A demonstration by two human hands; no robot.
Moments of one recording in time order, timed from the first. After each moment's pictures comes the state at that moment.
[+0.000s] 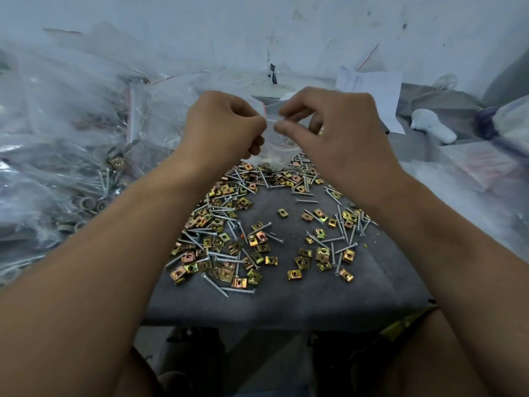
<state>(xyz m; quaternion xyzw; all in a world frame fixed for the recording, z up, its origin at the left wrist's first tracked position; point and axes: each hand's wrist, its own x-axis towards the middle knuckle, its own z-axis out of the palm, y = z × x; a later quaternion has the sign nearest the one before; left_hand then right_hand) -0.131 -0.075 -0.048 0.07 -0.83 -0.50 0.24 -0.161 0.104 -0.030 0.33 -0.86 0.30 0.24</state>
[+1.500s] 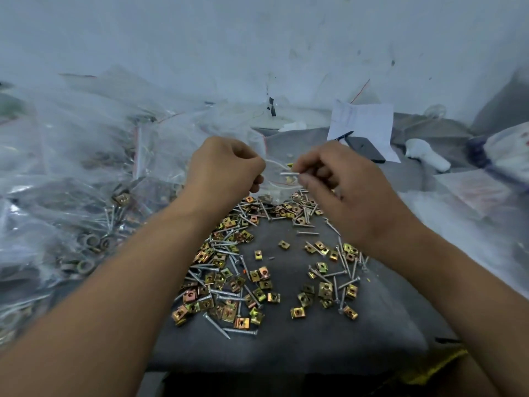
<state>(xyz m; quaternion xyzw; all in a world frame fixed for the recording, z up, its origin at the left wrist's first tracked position) -0.137 -0.077 -0.055 0.10 -0.83 -0.51 0.22 -0.150 0.128 -0.043 0.38 -0.84 0.33 0.18</state>
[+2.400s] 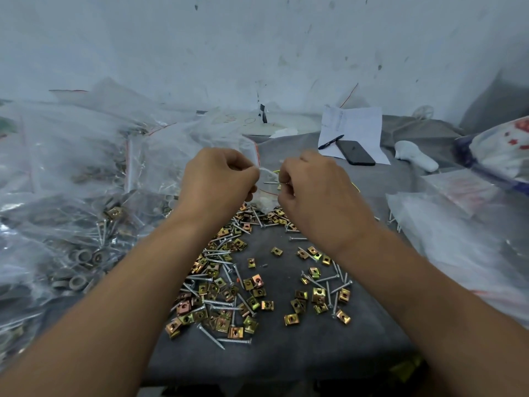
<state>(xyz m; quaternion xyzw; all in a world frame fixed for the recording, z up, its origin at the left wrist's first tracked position) -0.128 -0.068 -0.048 0.09 -0.84 -0.48 0.24 -0.155 0.096 -0.042 0.29 -0.91 0.15 0.25</state>
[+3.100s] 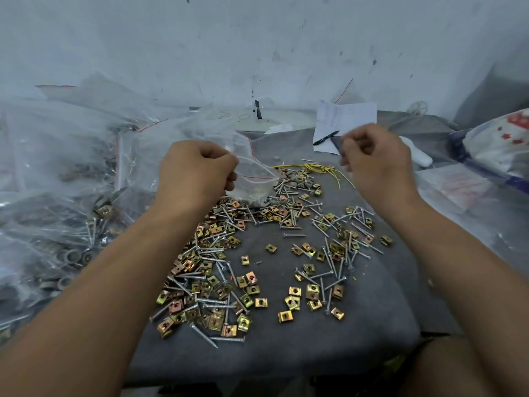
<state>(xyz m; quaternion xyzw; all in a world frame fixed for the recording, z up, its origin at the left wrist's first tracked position) -0.136 -0.080 -0.049 0.13 -0.79 -0.53 0.27 -0.232 0.169 -0.049 0.14 -0.82 0.48 0.26</state>
